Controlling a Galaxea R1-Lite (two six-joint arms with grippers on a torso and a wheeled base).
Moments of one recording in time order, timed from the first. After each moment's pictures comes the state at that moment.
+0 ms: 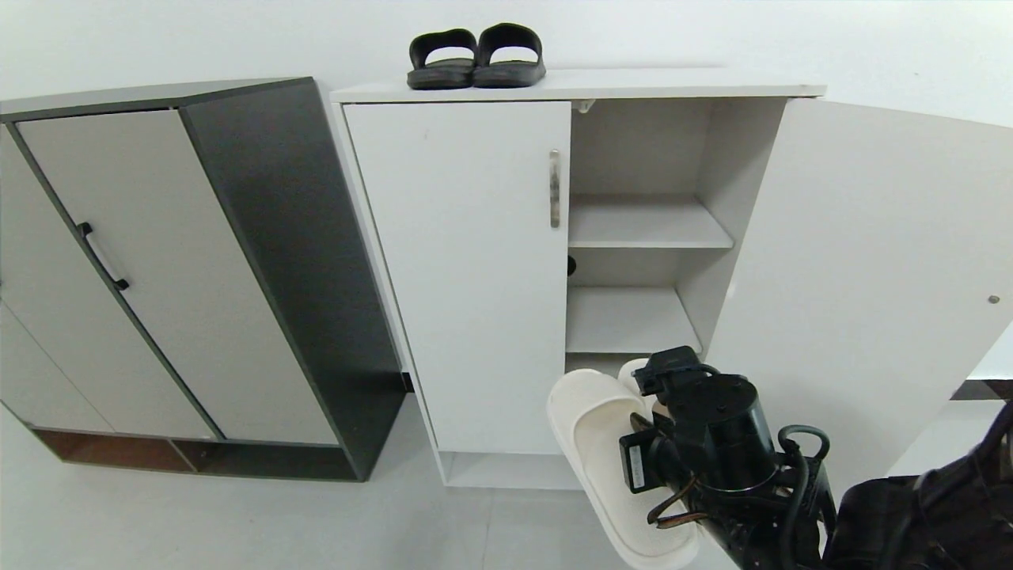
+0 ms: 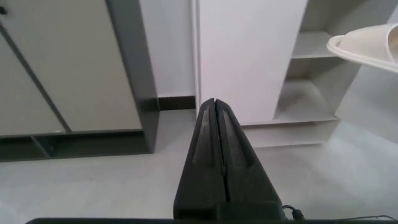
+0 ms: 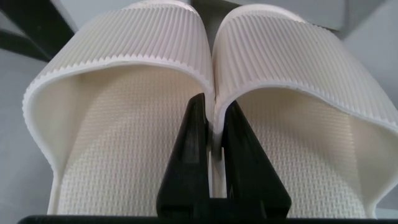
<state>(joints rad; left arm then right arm) 0.00 0.00 0.00 0.00 -0.04 0.03 0.86 1.88 -0.69 -0.75 -0.59 0.21</state>
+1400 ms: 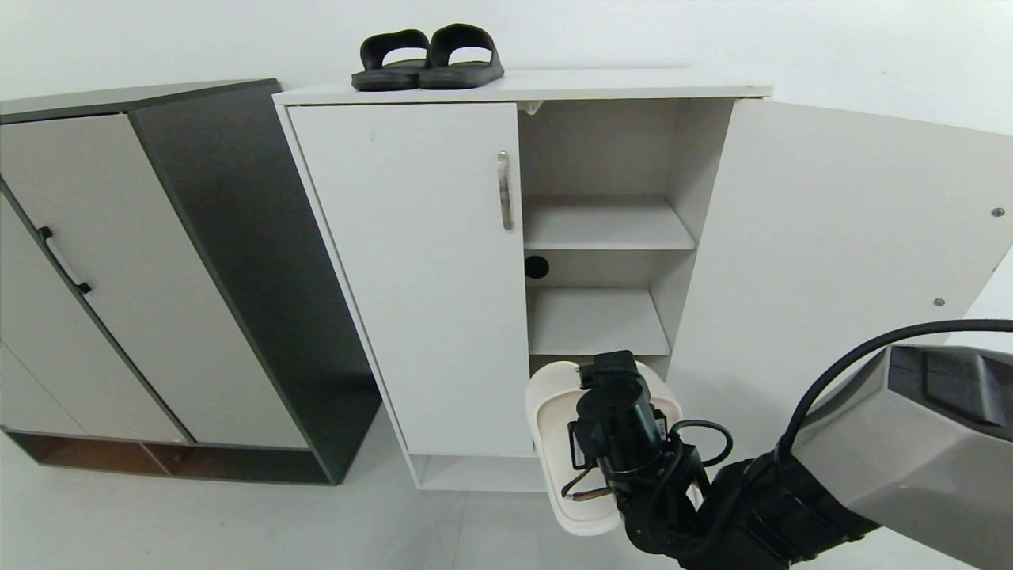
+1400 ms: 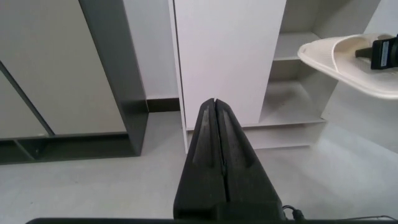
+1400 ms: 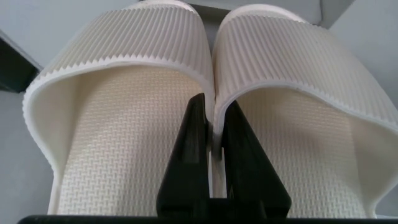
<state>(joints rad) 0.00 0.00 0.00 0.00 -0.05 0.03 0.87 2.15 -0.95 -0.75 -0.73 0.28</state>
